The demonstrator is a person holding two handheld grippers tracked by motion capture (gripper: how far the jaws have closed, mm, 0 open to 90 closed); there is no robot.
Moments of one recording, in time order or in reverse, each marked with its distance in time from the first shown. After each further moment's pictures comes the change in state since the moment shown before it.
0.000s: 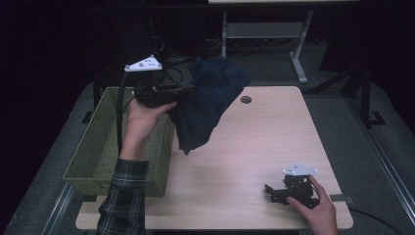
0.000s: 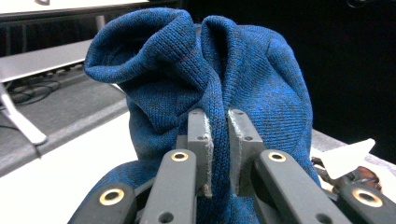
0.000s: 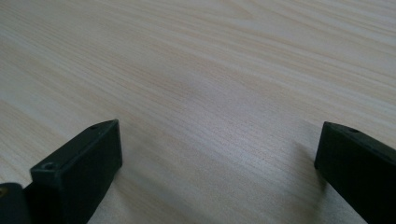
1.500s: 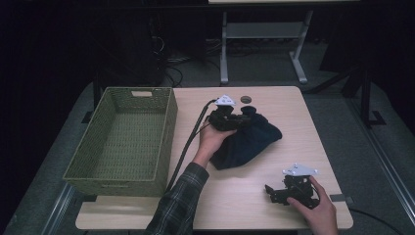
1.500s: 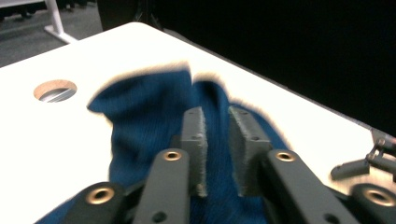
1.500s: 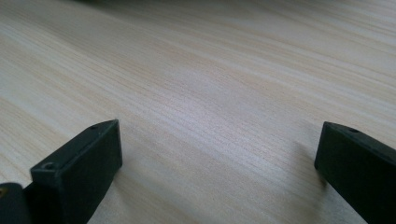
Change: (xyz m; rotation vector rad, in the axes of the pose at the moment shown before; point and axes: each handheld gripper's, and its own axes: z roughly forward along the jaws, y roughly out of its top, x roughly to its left) left arm -0.005 -0.103 0.203 0.110 -0.096 -0.059; right arm 0.000 0.000 0.000 0.000 0.003 -0.001
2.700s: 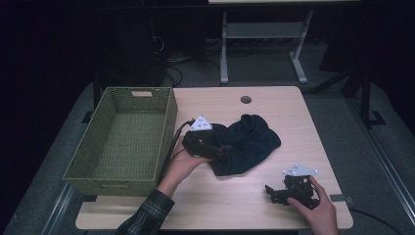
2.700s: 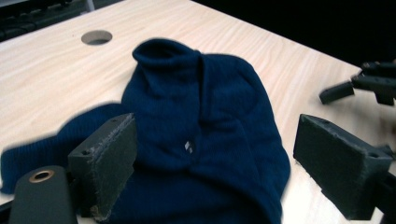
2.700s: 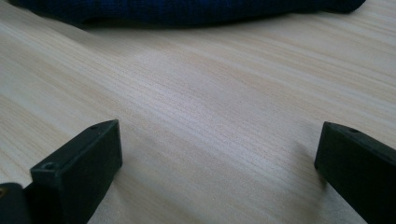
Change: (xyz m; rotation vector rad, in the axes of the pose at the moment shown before) left arm -0.038 -0.056 -0.091 0.098 0.136 0.065; right arm 0.000 -0.001 0.000 0.002 0.004 -0.006
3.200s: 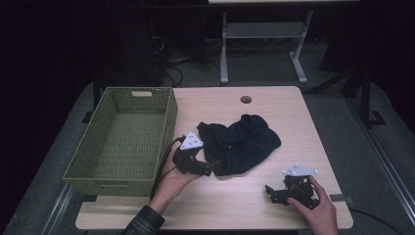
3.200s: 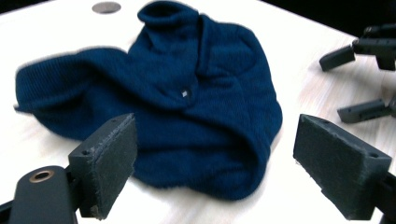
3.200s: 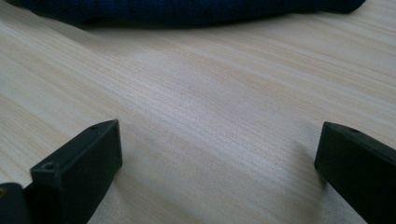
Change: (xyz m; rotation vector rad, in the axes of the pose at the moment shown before) left arm -0.019 -0.040 -0.020 0.026 0.048 -0.023; right arm 0.000 0.000 0.000 -0.002 0.001 0.000
